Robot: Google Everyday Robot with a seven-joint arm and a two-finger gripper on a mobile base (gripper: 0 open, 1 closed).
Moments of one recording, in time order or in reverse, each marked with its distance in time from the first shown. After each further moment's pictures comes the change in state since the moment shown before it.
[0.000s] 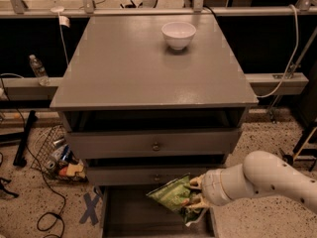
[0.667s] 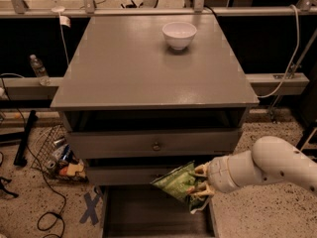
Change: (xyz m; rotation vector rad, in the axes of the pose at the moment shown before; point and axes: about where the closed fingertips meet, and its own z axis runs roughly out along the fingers) arm -0.009 -0.029 -0.038 0.036 -0.001 -0.044
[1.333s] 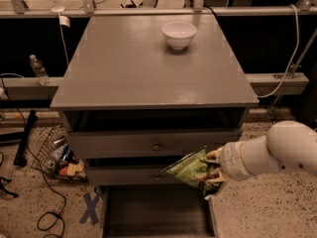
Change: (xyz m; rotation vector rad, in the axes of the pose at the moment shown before) arm -0.008 -0.028 -0.058 0.073 0.145 -0.090
